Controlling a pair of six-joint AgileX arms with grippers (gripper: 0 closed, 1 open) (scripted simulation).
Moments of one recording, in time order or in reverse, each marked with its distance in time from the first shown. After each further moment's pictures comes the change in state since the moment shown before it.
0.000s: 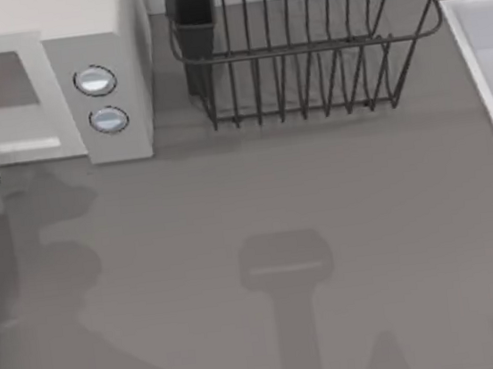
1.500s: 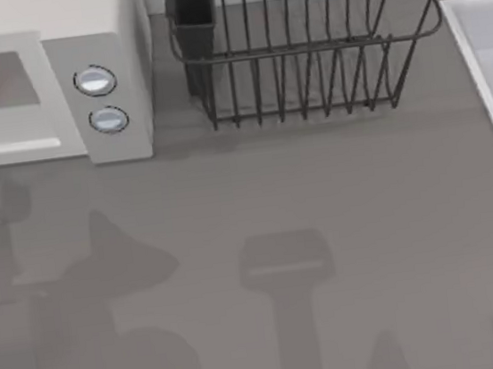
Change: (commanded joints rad) left arm 0.058 -0.598 -0.209 -0.397 0.047 0.021; right arm 0.000 0.000 0.000 0.000 0.000 0.000
